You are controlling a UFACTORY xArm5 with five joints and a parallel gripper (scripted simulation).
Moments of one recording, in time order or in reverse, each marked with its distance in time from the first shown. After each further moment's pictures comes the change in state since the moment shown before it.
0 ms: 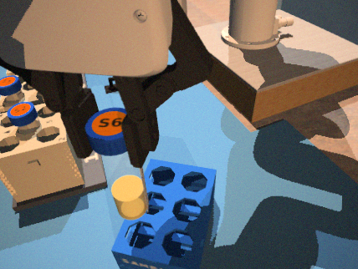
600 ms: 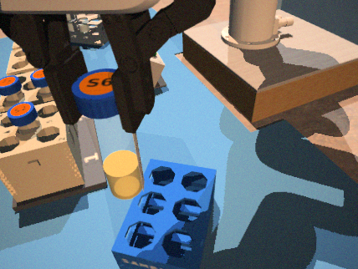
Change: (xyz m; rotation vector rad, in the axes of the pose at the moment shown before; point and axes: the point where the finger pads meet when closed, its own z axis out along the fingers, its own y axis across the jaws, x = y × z) arm 0.000 -0.001 -0.032 0.000 0.000 0.000
